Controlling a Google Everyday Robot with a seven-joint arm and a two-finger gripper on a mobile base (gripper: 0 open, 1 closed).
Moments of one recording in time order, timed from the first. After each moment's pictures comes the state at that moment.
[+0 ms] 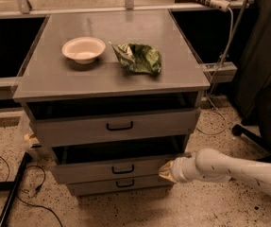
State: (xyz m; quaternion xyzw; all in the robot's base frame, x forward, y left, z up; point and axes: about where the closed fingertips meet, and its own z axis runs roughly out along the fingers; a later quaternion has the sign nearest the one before) arm 0.545 -0.132 0.404 -0.60 0.73 0.12 0.31
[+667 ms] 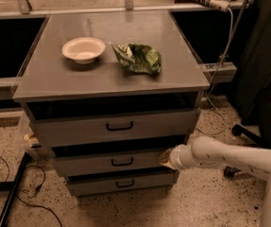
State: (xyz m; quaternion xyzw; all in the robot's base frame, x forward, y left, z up) arm 0.596 -0.129 0.433 -0.61 0.72 0.08 0.32
